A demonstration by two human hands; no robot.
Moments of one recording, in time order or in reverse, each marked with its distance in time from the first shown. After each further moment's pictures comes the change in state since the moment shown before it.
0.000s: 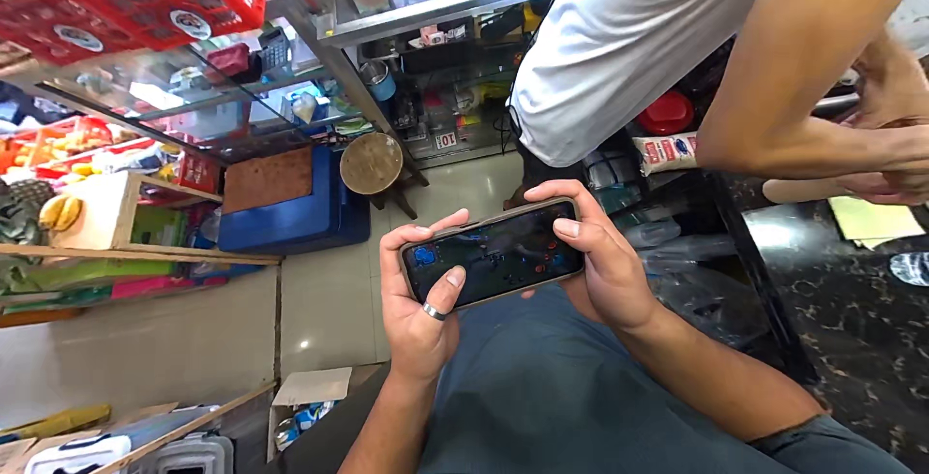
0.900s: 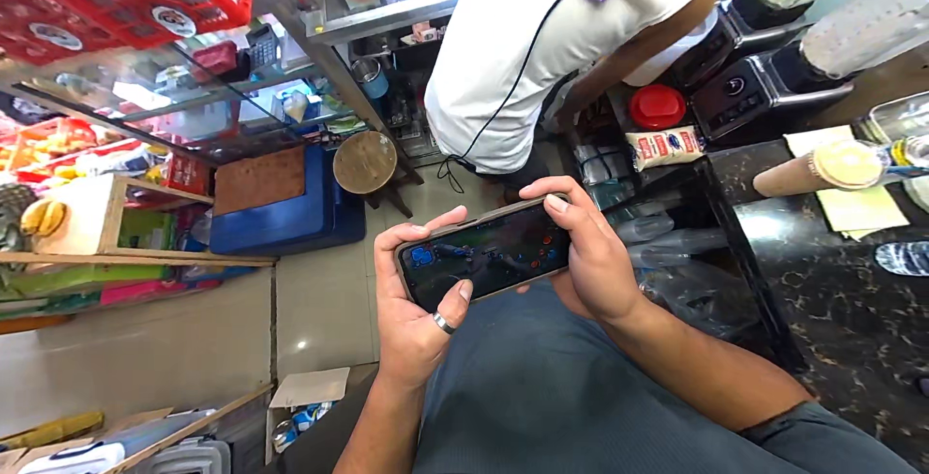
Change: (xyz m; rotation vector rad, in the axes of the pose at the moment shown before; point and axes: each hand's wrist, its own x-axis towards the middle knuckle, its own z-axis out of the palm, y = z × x) left_hand 0.001 0.003 -0.007 0.159 -0.108 0.002; right_hand 0.004 0.002 0.007 -0.009 0.167 0.047
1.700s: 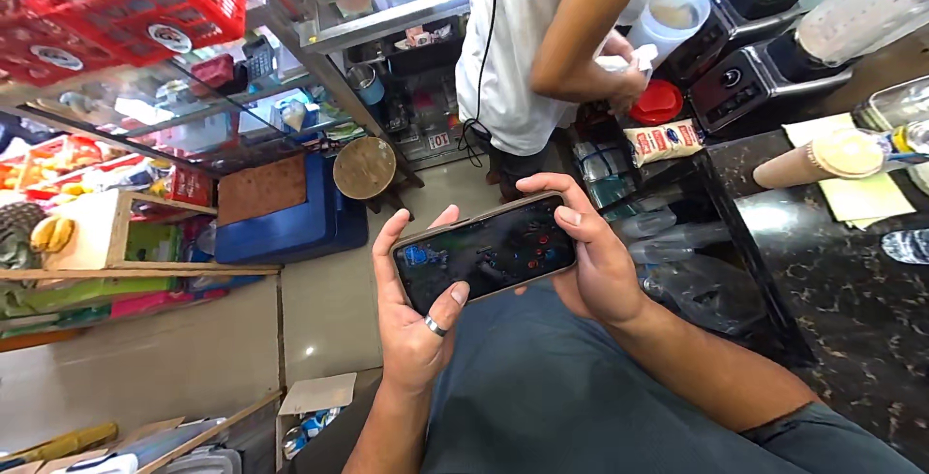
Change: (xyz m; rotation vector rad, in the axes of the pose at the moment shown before) left_hand -0.001 -0.002 0.006 -0.143 0.053 -0.067; right_hand 0.001 0.001 -0.010 0.093 -0.146 -0.056
